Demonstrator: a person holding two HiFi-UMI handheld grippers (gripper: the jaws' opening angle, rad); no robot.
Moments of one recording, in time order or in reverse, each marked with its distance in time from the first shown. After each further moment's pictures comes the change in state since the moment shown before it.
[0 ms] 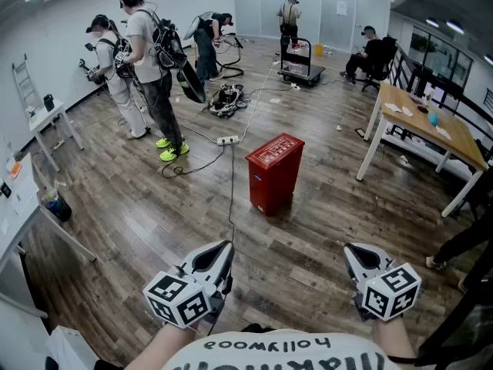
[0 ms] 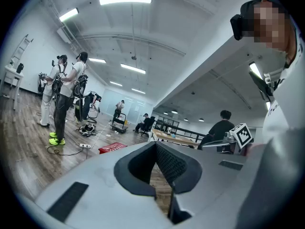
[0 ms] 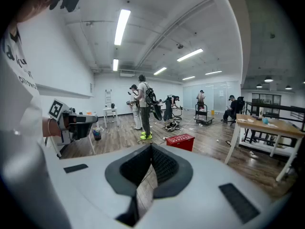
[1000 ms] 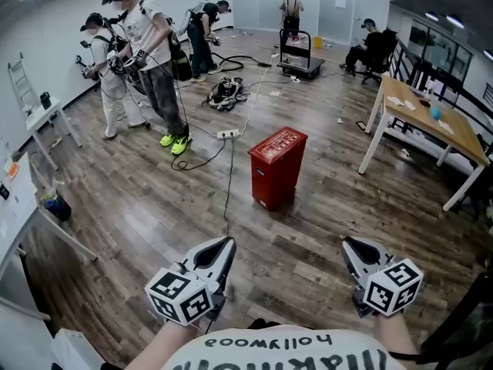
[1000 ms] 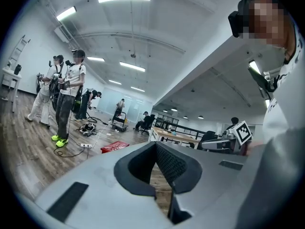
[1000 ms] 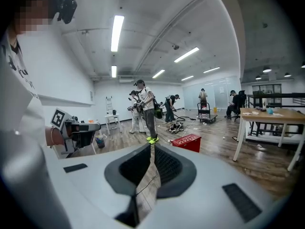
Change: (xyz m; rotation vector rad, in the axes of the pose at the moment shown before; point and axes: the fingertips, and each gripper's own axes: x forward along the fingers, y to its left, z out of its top) left arm 0.007 0.028 -0.002 0.018 0.027 -0.007; right arm 0.031 0.012 0.005 0.079 -0.045 0.042
